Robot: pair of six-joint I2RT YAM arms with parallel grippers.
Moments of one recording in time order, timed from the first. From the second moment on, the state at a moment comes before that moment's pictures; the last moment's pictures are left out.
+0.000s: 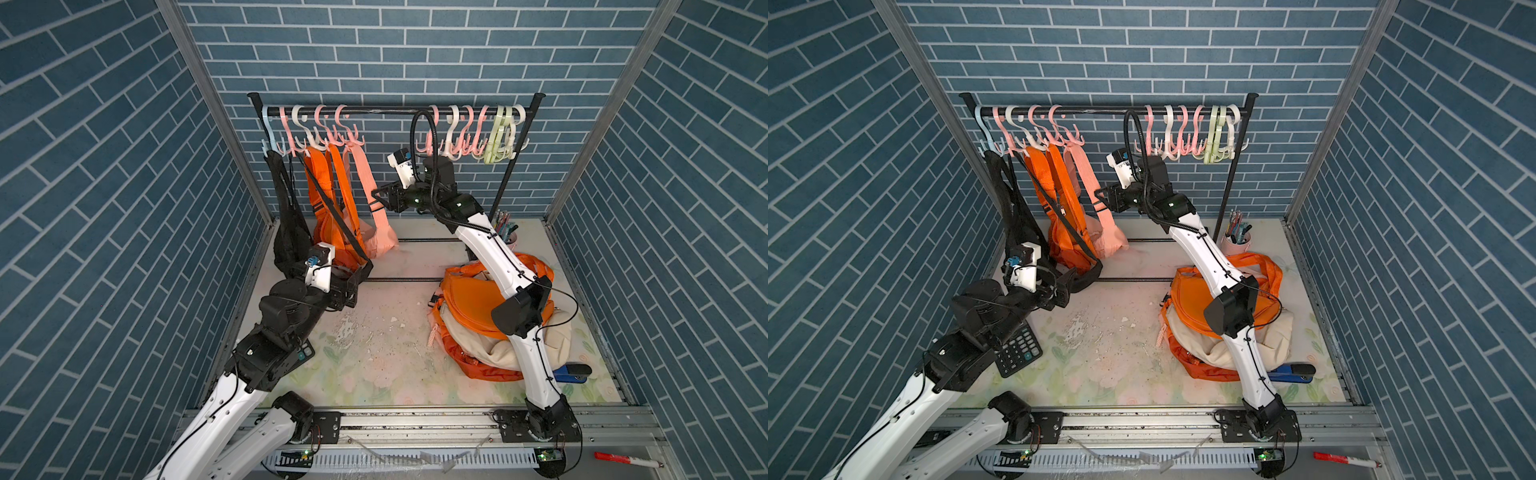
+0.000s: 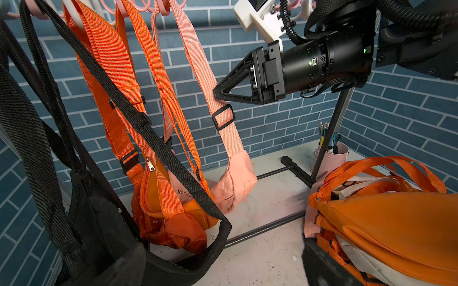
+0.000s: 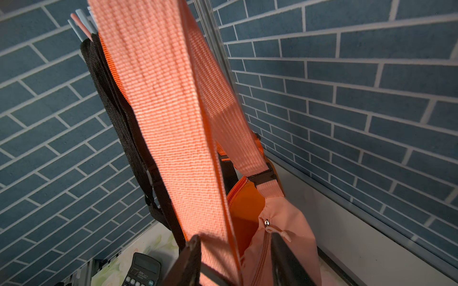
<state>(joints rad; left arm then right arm) -0.54 0.70 0.89 -0.34 -0.19 -0.01 0.67 2.29 2.58 -0.52 -0.49 0.20</state>
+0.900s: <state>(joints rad) -0.54 0.71 0.89 -0.34 -0.19 -0.02 0.69 2.36 2.66 -0.45 -0.50 0.28</state>
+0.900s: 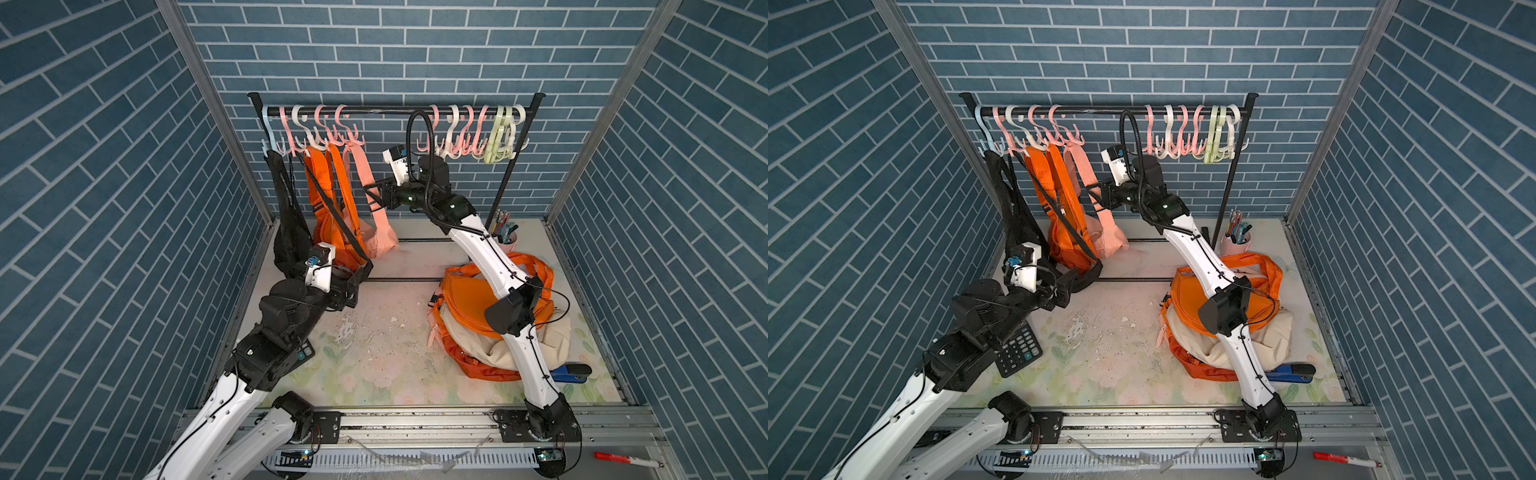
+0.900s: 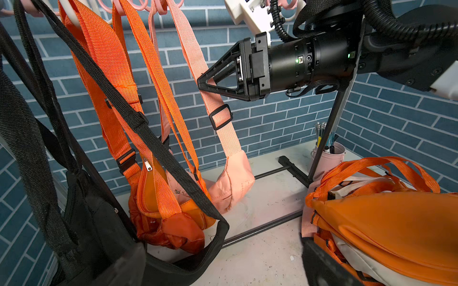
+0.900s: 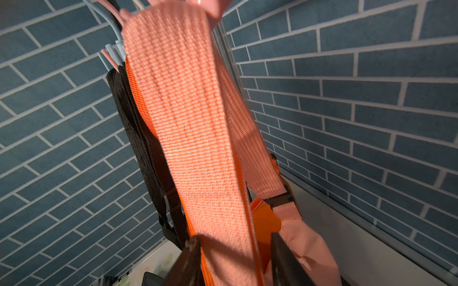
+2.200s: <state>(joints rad) -0.54 0.81 0.89 -0.30 -0.16 -0.03 0.66 1.89 2.08 -0.42 -0.39 0.20</state>
